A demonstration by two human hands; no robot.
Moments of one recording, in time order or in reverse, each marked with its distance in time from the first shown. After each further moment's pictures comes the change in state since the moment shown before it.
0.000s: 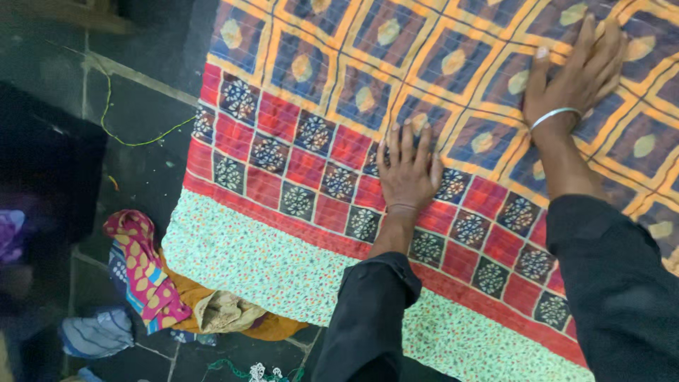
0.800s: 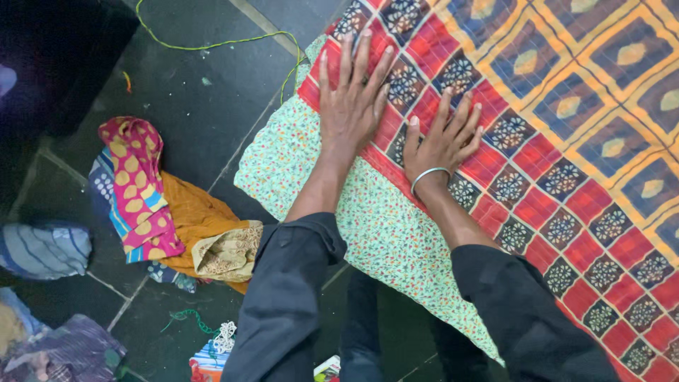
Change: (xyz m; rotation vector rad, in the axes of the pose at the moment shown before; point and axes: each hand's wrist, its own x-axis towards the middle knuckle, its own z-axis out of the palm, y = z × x) left_hand 0.015 -0.286 -0.199 0.307 -0.029 0.002; right_hand -0.242 -0.366 0.013 0.120 -0.111 -0.244
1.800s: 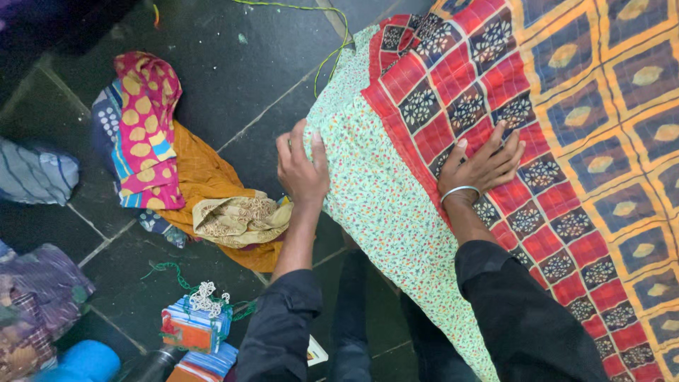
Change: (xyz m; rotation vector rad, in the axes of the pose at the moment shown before) left_hand -0.148 -0.086 -0.032 -0.406 0.244 -0.812; right_hand 0.002 -0.016 0.007 -0.078 0.057 0.007
